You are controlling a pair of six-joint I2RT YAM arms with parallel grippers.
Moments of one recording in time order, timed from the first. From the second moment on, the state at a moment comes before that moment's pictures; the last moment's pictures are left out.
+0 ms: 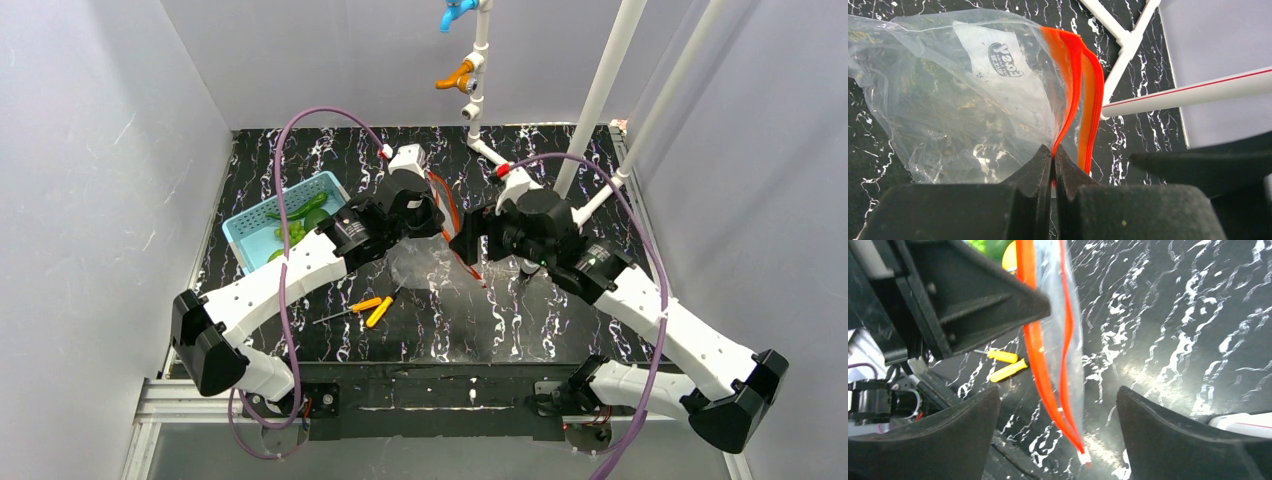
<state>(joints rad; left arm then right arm) -0.87 1.42 1.35 -0.48 -0.28 -0.70 0.81 1.05 1.05 -0.46 0.01 0.36</state>
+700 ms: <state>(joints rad) -0.87 1.41 1.37 -0.54 -0.21 -0.78 0.78 1.24 1.23 -0.60 0.08 0.37</state>
